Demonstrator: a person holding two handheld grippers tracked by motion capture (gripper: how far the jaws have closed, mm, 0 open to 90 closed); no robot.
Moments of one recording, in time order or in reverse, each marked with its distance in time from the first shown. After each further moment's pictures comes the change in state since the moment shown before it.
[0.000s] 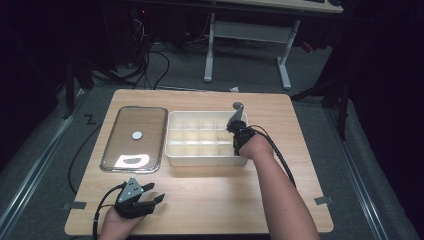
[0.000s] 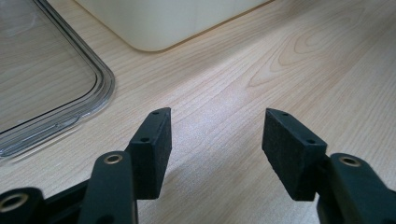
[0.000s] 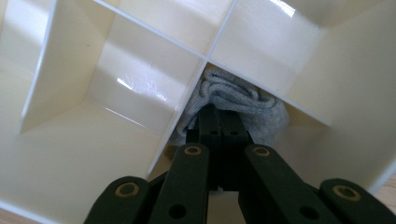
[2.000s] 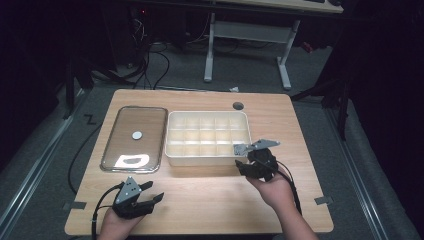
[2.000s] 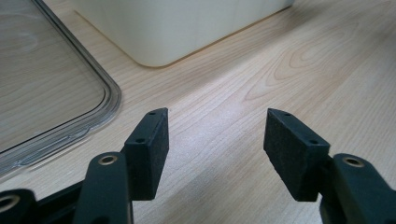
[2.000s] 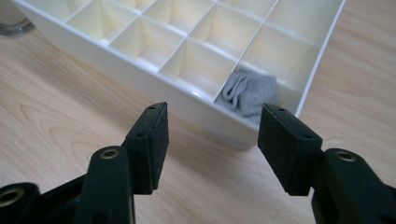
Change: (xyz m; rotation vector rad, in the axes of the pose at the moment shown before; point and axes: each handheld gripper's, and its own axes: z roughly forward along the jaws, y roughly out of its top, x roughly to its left) left arm -0.003 0.007 -0.008 -0.030 -0.001 0.000; right arm 0.031 -0.148 -0.031 -0.725 -0.026 -0.082
